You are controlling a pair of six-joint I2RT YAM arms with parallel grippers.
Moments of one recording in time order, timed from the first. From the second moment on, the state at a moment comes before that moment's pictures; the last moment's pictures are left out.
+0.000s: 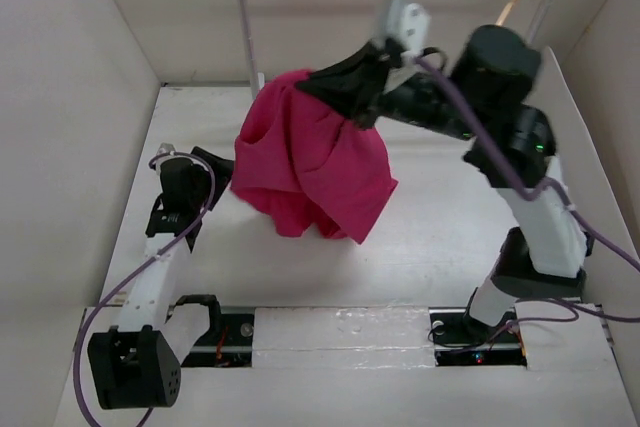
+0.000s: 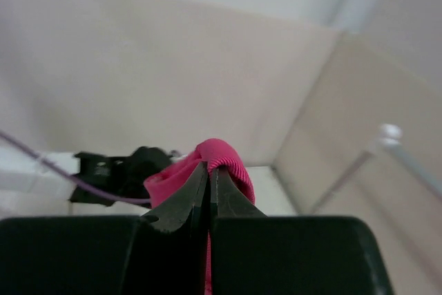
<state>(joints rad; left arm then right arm) 0.01 0.94 0.61 -0.20 0.07 -0.97 1.05 1.69 2.58 -0.71 -0.27 -0.26</state>
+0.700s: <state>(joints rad) -0.24 0.99 0.77 -0.36 0.05 -0.82 0.06 1.24 1.38 -0.49 0.03 -0.17</state>
